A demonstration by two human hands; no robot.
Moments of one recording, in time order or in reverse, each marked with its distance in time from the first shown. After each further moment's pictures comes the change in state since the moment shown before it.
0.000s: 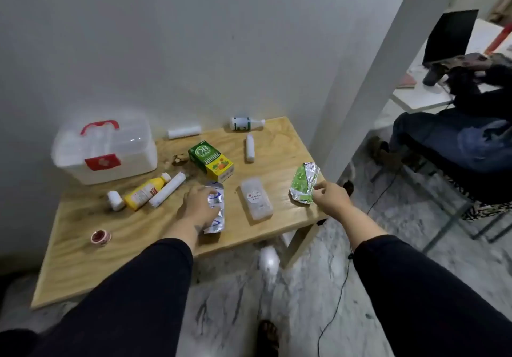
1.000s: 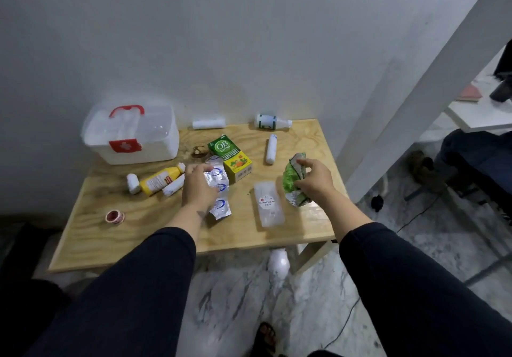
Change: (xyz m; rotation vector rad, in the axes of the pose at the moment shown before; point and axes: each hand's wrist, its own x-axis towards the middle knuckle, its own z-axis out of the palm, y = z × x) left_hand 0.001 0.031 -0.023 -0.208 0.387 -0.141; right_hand 0.036 -0.082 0.006 0.281 -0.060 -0.259
